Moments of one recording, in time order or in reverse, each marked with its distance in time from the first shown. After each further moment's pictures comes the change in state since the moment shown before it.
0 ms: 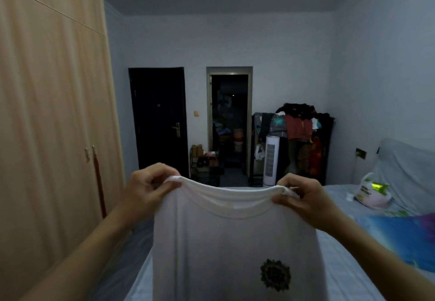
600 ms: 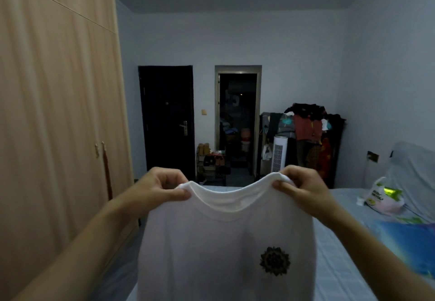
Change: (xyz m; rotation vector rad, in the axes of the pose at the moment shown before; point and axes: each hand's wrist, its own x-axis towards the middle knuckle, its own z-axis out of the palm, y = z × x) left_hand 0.010 0.016 -0.013 -0.267 -0.389 -0.436; right_hand 0.032 -0.001 0.013 0.034 0.038 0.189
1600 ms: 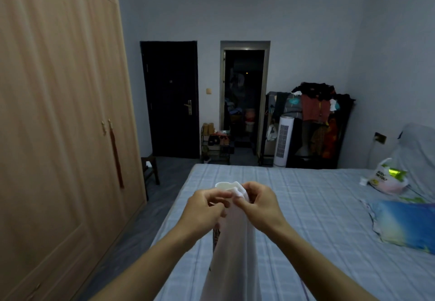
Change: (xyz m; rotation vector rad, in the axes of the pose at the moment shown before) left_hand -0.020 -0.051 0.111 -0.088 0.260 -0.230; right_hand -0.045 -0.003 0.142 0.083 -0.004 0.236
